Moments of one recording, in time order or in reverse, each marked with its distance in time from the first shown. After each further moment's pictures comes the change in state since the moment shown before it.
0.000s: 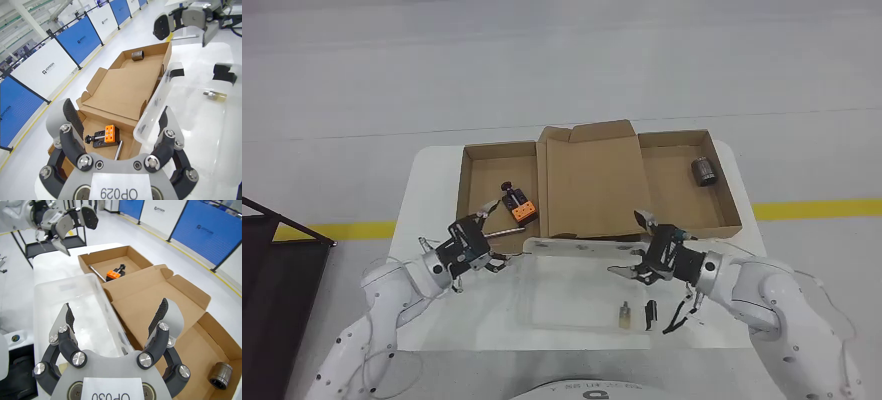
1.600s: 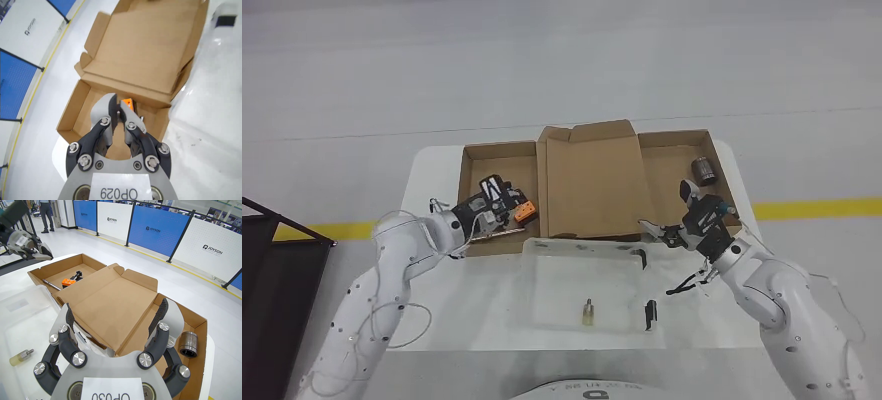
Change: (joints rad) left arm -0.288 -0.036 0.112 0.051 -0.149 -0.121 -0.508; right arm -0.008 -0.015 0.077 0.128 -0.045 0.271 -0.234
